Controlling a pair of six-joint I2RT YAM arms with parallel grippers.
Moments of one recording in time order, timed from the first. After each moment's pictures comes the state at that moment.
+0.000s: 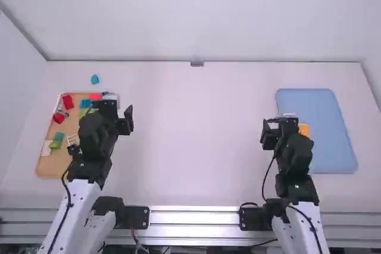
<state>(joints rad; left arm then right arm) 0.01 0.74 0.49 -0.11 0.01 0.00 0.00 0.55 0.31 -0.11 -0.03 -0.05</state>
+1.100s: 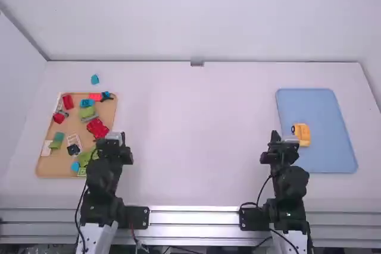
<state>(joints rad) 0.01 0.09 0.01 -0.10 0.00 0.00 0.00 0.01 0.01 -0.10 -0.02 0.00</state>
